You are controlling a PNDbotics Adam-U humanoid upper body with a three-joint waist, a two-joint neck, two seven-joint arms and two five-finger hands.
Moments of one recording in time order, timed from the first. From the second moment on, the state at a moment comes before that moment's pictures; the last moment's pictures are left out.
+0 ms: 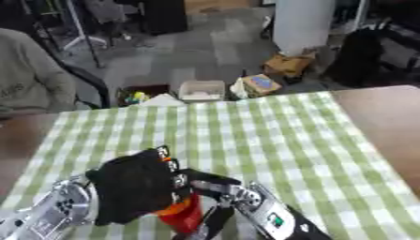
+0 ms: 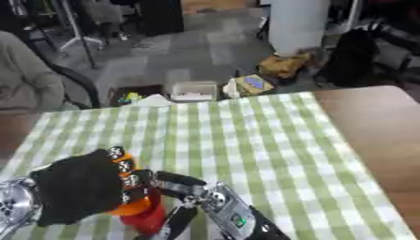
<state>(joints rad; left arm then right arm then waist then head) -0.80 0.38 -0.58 -1.65 -1.44 -0.46 0.04 -0.67 -0.18 0.36 -1.21 0.11 -0.55 0.61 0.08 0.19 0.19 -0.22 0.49</state>
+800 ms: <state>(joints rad) -0.67 0.40 -0.40 -1.47 -0.54 -0.02 0.00 -0.67 -0.16 0.34 -1.24 0.11 -0.56 0.59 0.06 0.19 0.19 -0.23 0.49</state>
